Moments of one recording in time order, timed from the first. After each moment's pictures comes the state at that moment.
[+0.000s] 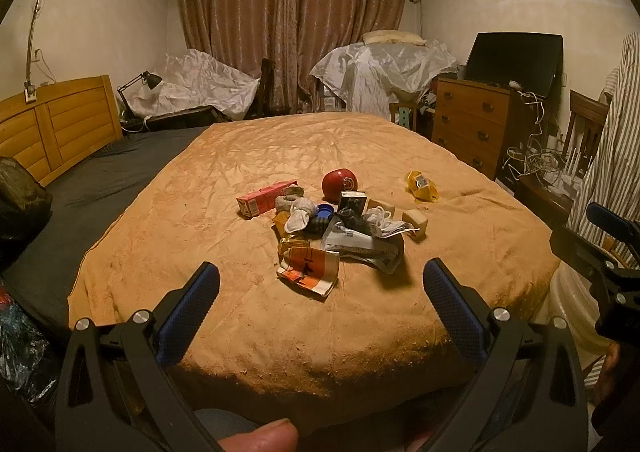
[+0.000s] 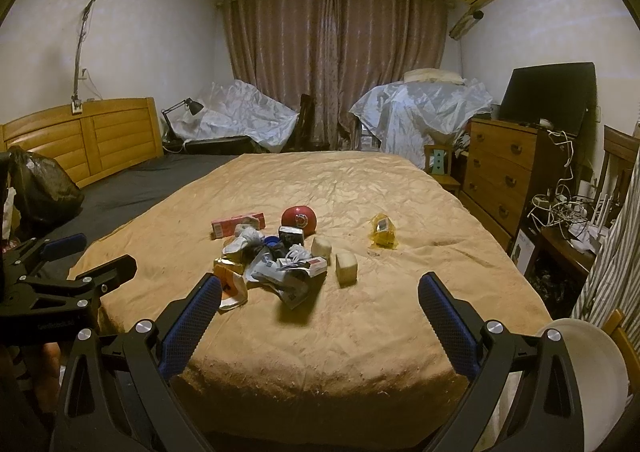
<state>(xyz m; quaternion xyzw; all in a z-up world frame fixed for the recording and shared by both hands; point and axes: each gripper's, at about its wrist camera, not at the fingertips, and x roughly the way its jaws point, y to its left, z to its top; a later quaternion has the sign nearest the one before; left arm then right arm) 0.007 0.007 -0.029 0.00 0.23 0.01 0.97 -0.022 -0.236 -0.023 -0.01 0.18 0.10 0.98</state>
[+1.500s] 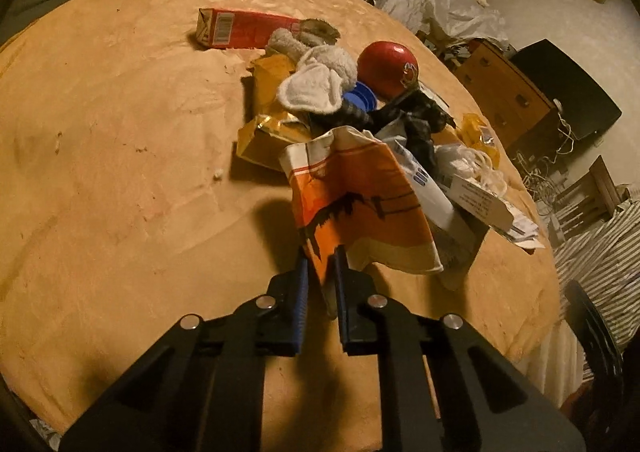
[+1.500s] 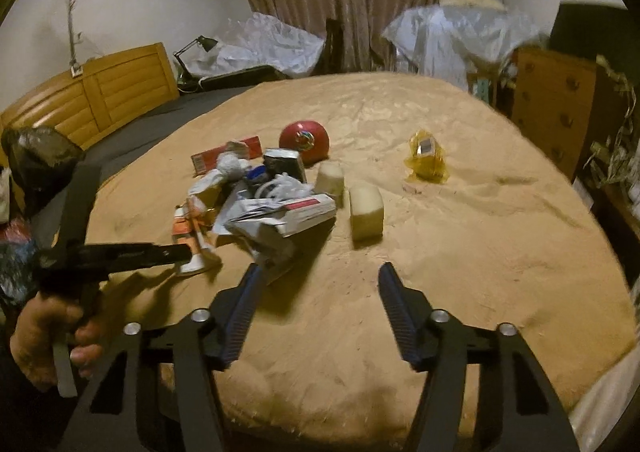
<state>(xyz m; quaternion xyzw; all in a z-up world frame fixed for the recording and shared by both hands) 0.192 0.077 -0.172 -0.23 0.44 -0.06 0.87 0.172 -0.238 -0.128 0.01 0.33 0.18 0.93</state>
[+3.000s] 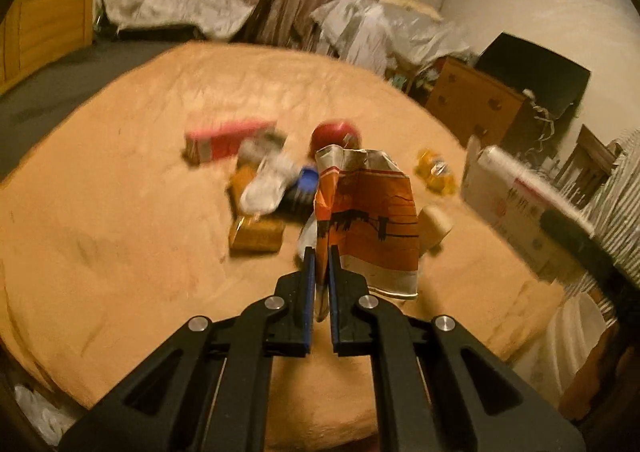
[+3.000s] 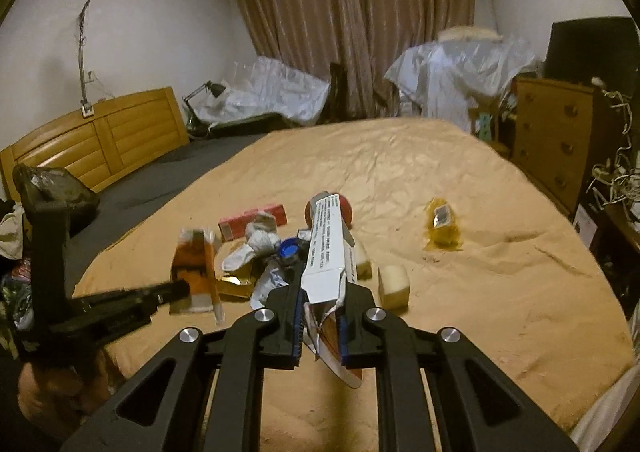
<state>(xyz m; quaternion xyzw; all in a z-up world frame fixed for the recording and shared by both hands) 0.153 0.050 -0.081 -0.12 0.33 -0.06 0.93 0.149 -0.209 -0.065 0.03 0.24 0.19 0.95</state>
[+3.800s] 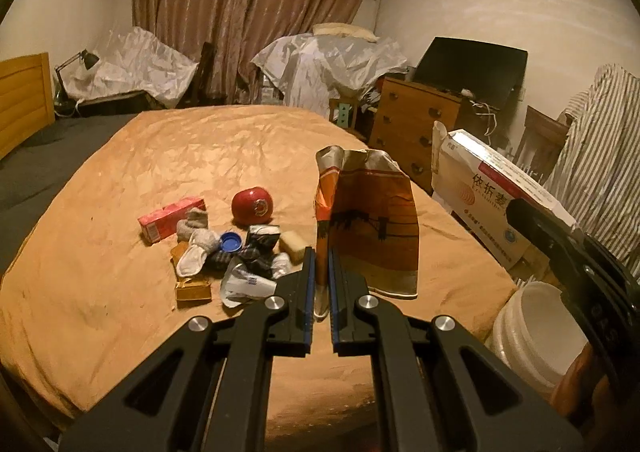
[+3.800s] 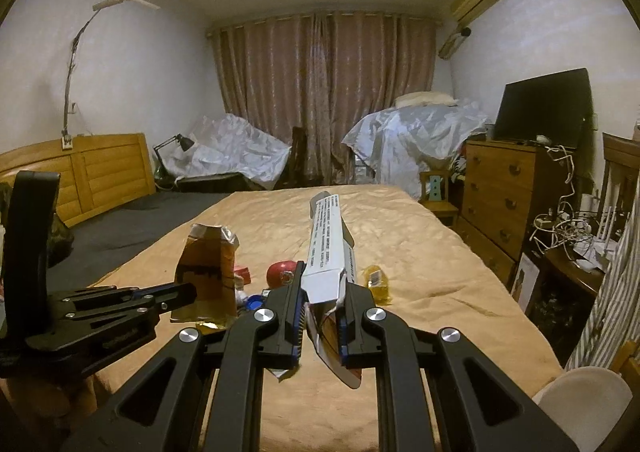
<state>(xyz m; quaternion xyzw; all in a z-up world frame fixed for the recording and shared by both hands) 0.105 -0.029 -0.003 -0.05 0.26 -0.12 0.96 0.015 -0.266 0.026 0.02 0.13 0.10 0.99</state>
